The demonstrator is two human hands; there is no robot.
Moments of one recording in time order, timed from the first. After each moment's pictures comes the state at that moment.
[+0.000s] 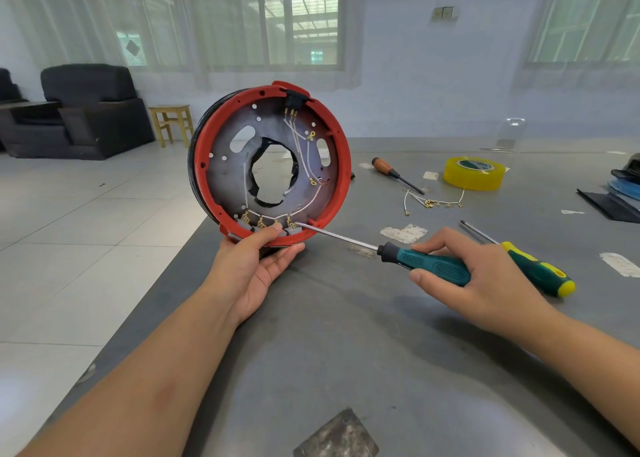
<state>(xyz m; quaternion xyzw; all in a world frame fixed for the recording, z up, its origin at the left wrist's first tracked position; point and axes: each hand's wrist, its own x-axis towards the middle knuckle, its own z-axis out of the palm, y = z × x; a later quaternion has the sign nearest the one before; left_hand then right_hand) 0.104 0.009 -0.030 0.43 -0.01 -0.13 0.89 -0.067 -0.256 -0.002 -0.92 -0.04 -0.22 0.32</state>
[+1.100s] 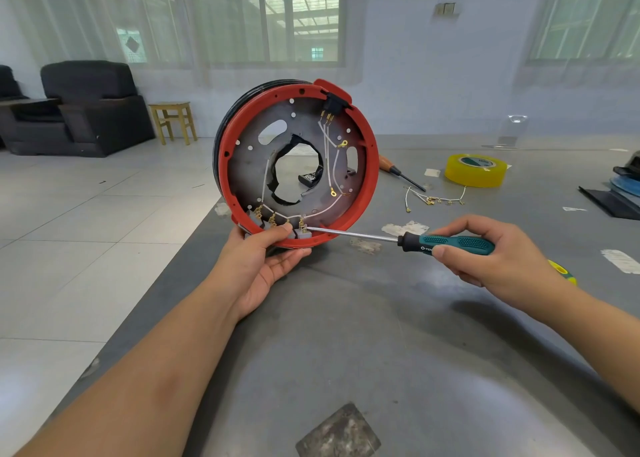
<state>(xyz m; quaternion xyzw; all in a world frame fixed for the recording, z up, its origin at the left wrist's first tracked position) 0.103 0.010 -0.028 0.49 -0.05 -0.16 0.86 -0.058 -0.279 0.006 -0.84 0.06 -0.18 0.51</state>
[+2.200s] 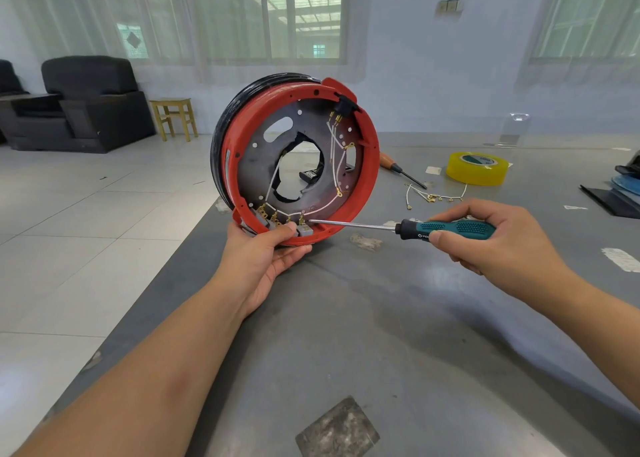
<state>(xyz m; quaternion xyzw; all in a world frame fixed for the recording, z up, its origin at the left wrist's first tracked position) 0.093 0.000 -0.025 0.51 -0.05 -0.09 0.86 -0.055 -0.273 0.016 -0.86 0.04 -0.24 0.45</state>
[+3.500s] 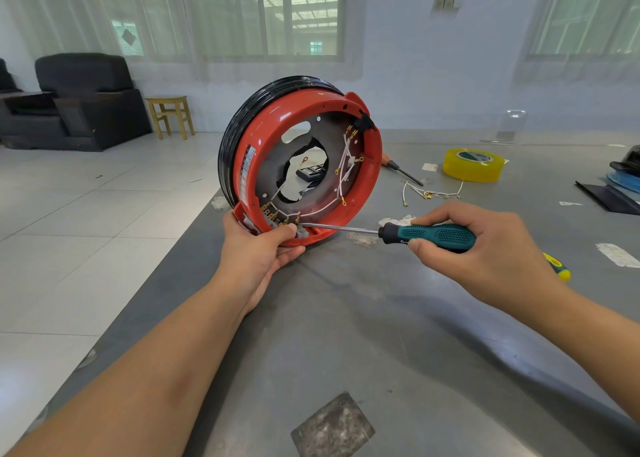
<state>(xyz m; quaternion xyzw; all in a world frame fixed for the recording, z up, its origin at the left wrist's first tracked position) 0.101 -0.003 -0.037 0.55 -0.05 -0.05 0.83 -0.068 -0.250 0.015 -0.90 -0.03 -0.30 0.31</state>
